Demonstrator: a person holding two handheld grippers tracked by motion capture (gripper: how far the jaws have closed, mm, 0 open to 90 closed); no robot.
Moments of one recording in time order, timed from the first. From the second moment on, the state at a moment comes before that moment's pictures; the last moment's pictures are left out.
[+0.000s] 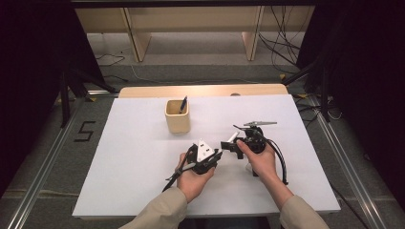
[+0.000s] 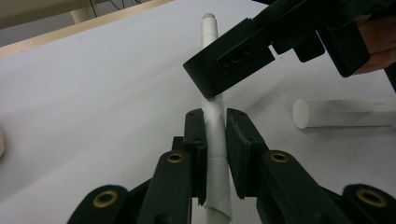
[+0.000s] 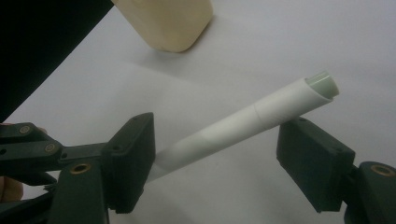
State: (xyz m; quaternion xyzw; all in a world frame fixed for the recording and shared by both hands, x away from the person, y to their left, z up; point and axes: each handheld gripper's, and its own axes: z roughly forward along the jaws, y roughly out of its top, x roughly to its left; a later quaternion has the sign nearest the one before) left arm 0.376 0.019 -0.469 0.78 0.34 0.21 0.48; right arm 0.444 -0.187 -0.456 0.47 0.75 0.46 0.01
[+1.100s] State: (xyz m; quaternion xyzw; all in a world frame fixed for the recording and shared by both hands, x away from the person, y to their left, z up) left arm 0.379 0.024 -0.460 0.77 0.32 0.24 0.50; right arm 0.433 -0.178 -0.434 0.43 0.70 0.56 -0.02
